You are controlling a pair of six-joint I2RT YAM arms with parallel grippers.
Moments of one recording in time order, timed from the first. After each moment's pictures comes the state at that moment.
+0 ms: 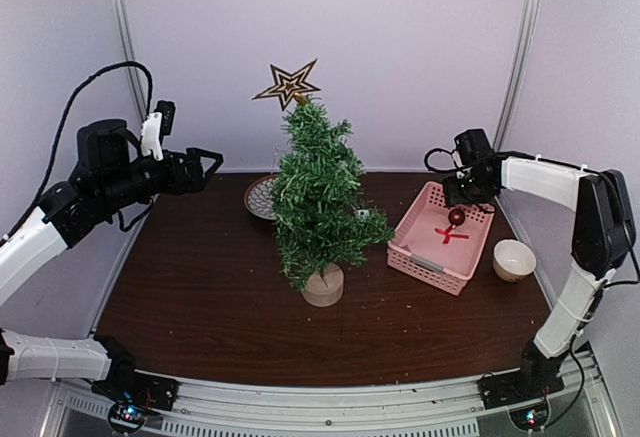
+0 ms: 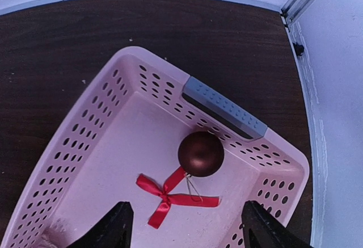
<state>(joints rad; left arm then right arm) -0.53 0.99 1.05 -0.29 0.04 -0.28 0.24 1.71 1.32 -0.50 0.27 0.14</state>
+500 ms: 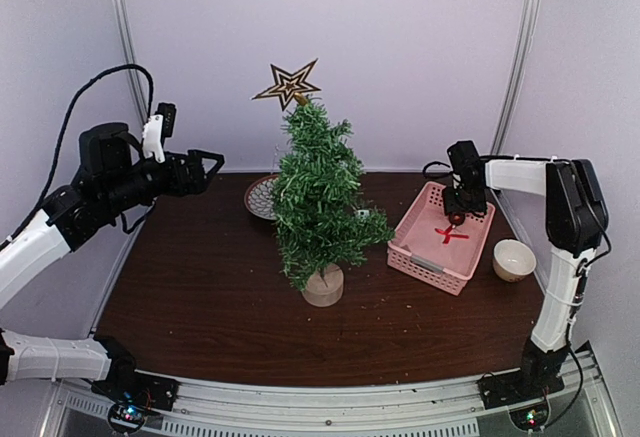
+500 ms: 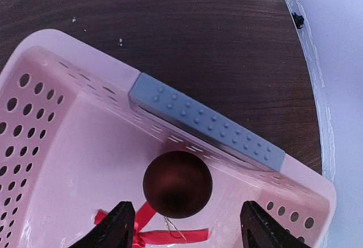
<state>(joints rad) -0.53 0.99 1.01 -0.24 0.03 -0.28 0.18 1.95 1.43 -0.50 0.33 0.17</state>
